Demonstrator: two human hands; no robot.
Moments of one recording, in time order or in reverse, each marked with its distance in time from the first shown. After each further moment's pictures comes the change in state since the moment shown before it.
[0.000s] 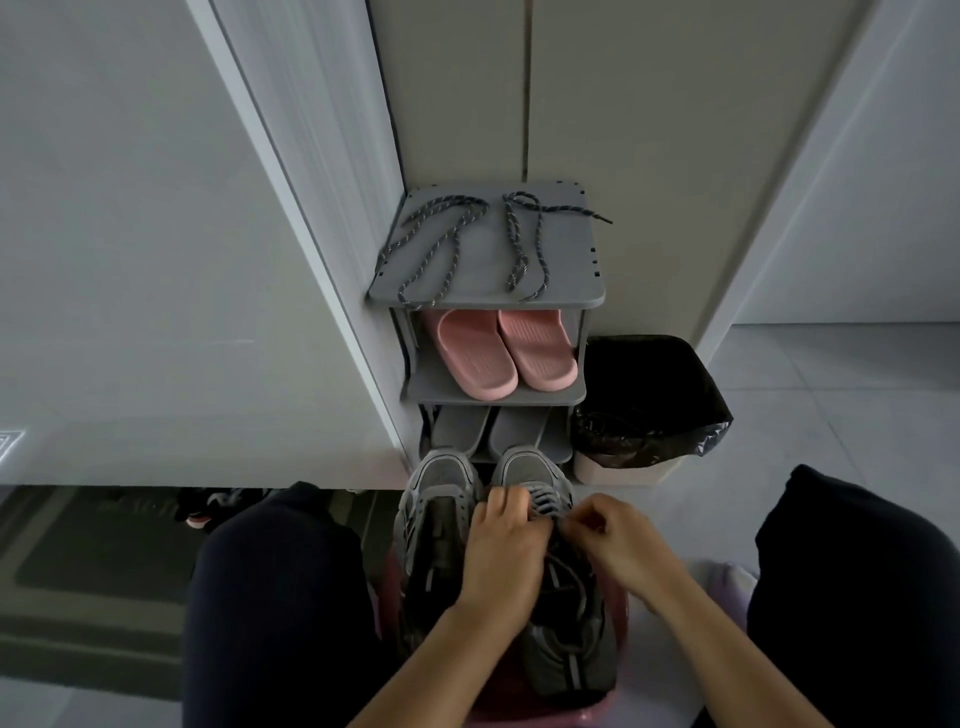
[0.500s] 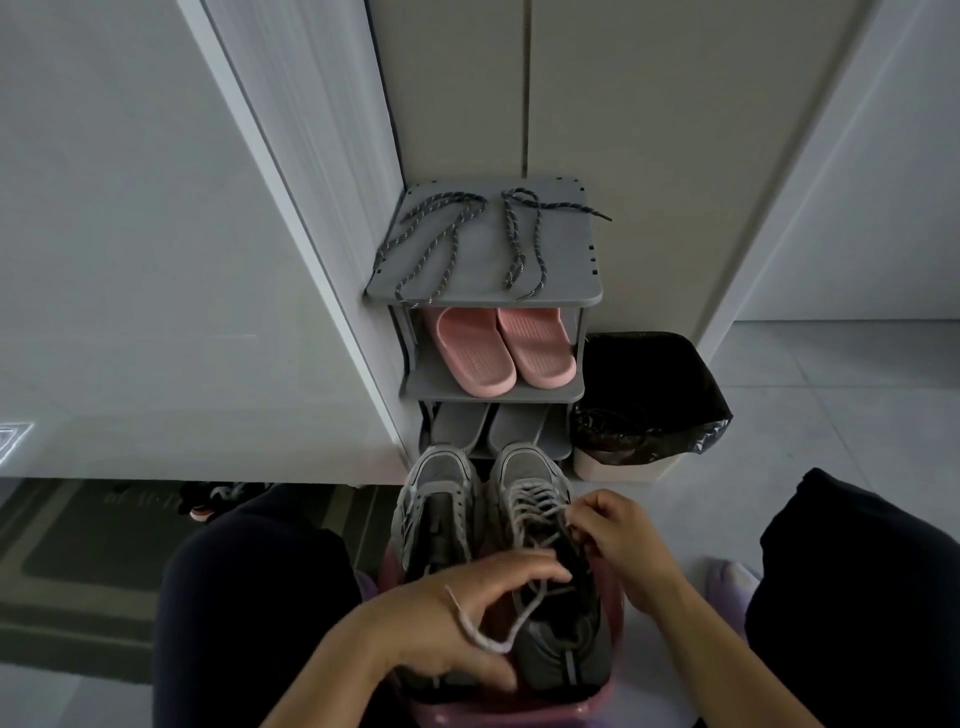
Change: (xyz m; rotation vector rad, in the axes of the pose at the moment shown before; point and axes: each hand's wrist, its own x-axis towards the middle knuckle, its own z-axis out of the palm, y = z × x) left_hand -0.022 -0.032 -0.081 -0.792 -0.869 0.066; right_hand 0.003 0.002 0.006 0.549 0.015 0.143
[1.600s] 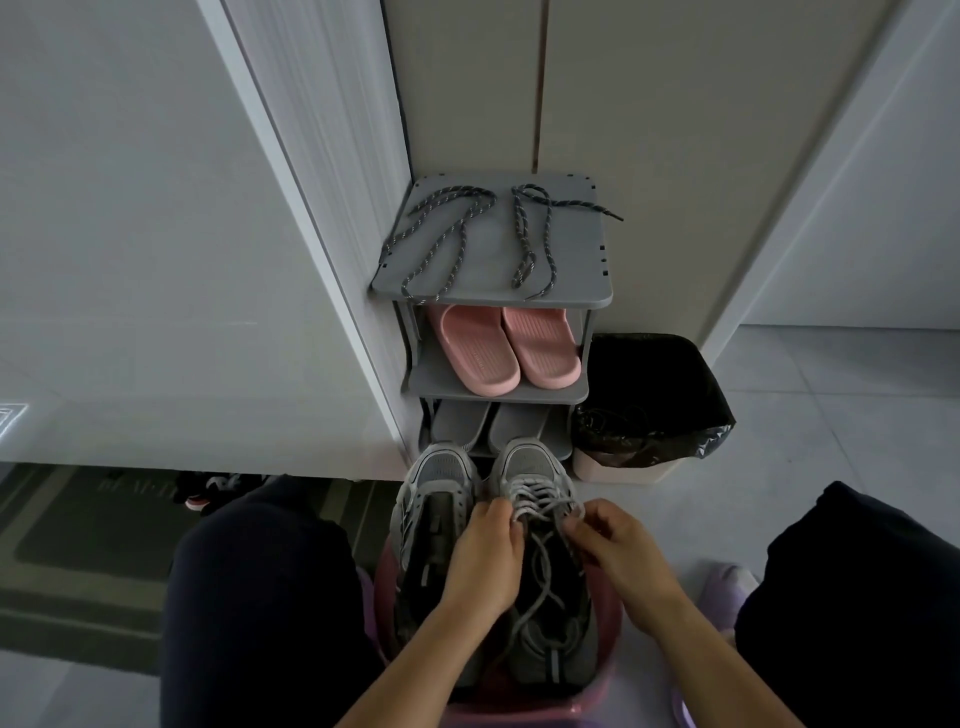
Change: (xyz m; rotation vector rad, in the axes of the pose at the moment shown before) left_hand 0.066 -0.007 0.024 0.177 0.742 -0.423; right_hand -0.002 0.015 0.000 0.059 -0.052 -0.047
